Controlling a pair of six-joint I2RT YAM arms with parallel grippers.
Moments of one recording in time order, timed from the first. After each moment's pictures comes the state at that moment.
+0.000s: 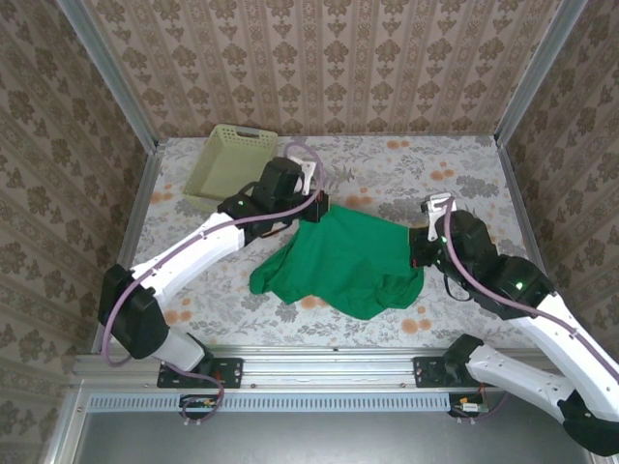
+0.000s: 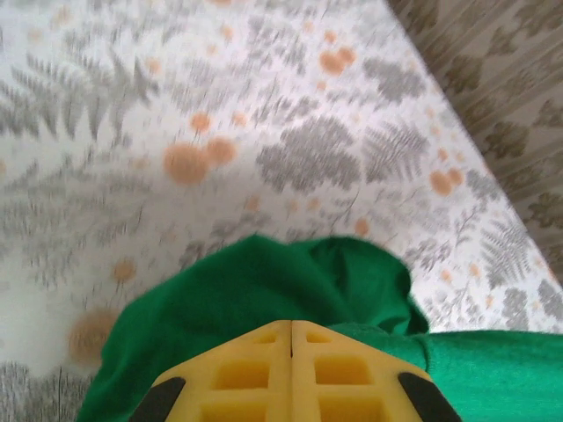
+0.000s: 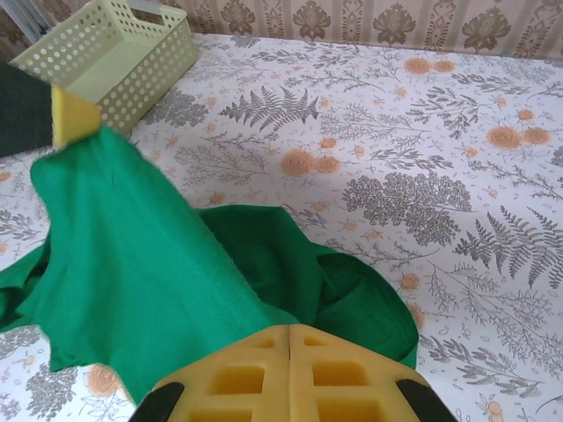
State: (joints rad) left arm -0.76 1.50 1.32 -0.40 0.16 -0.44; right arm 0.66 0.79 1.10 -0.90 0.33 0.33
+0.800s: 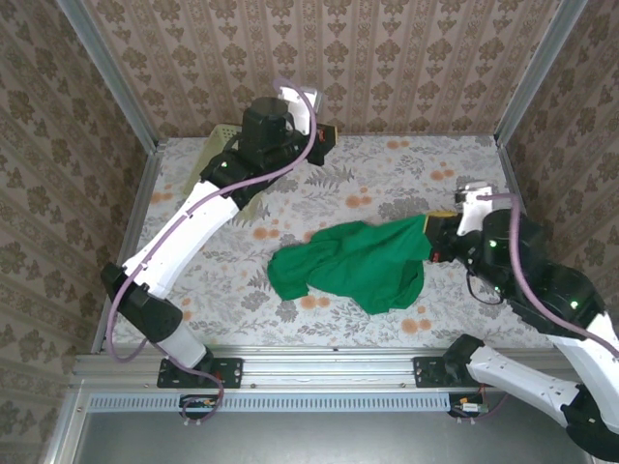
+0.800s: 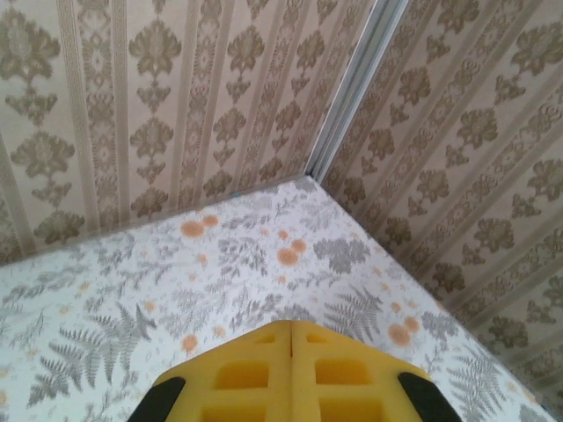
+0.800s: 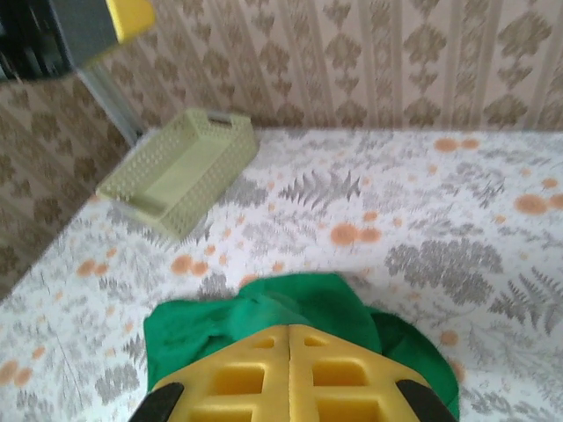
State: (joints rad) left arm -0.72 1.59 1.76 -0.44 0.15 -0.29; right arm 0.69 0.77 1.28 -0.95 0.28 0.37
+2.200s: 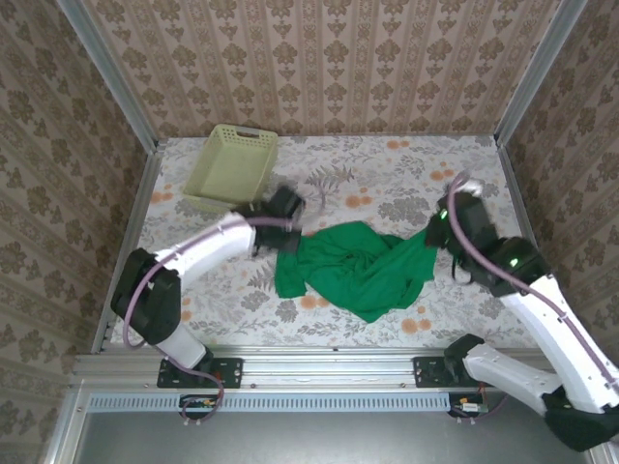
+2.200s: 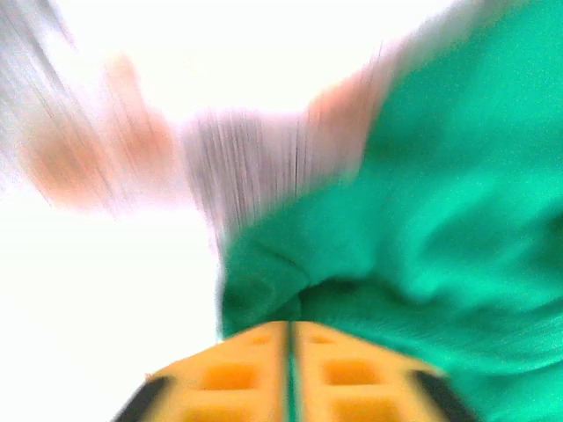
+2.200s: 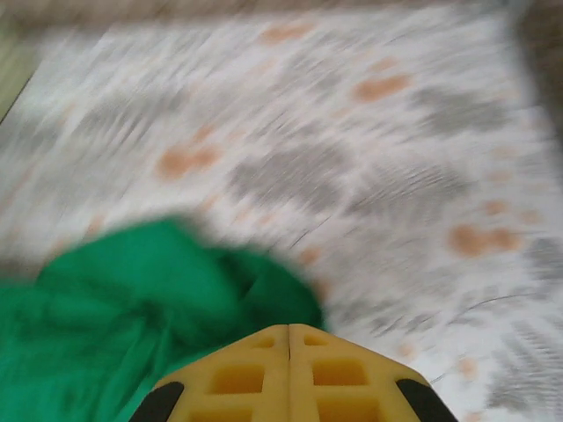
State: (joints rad) left arm -0.69 1.60 1.30 -0.75 -0.10 -0.33; right arm 0.41 0.94 1.26 -1.02 0.47 0.43
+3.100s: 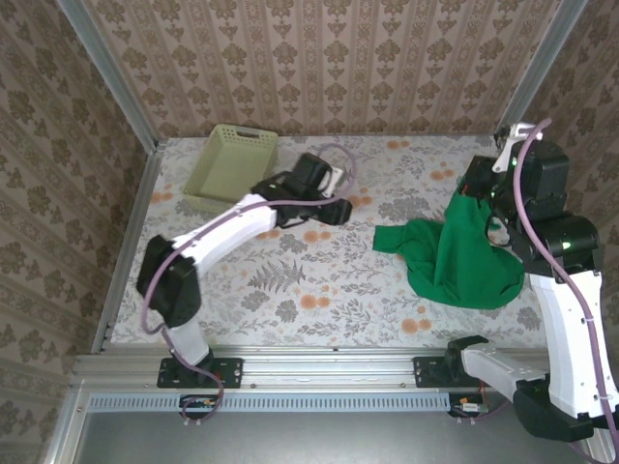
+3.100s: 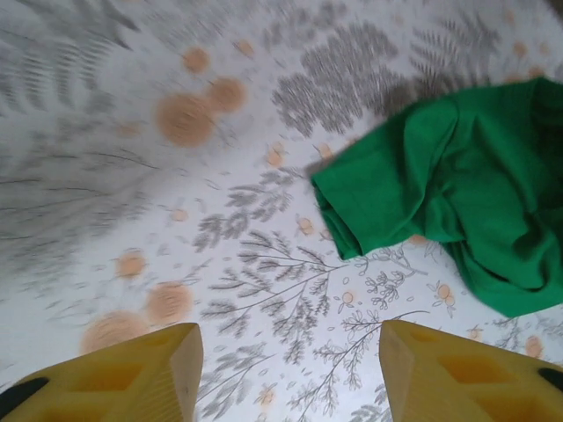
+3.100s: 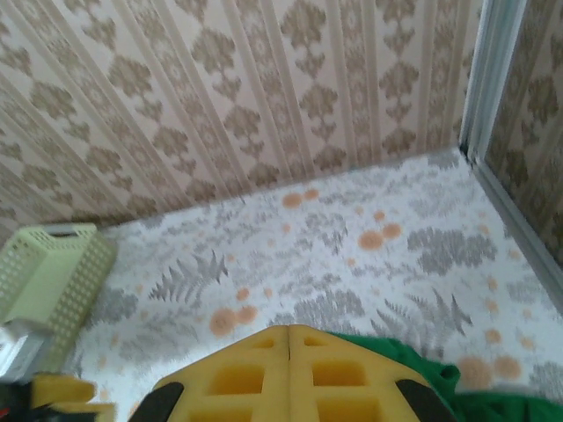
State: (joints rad) left arm -0.80 1.79 1.51 -0.56 0.16 -0.28; right arm 0.14 1.02 1.59 -0.98 0.20 0.33
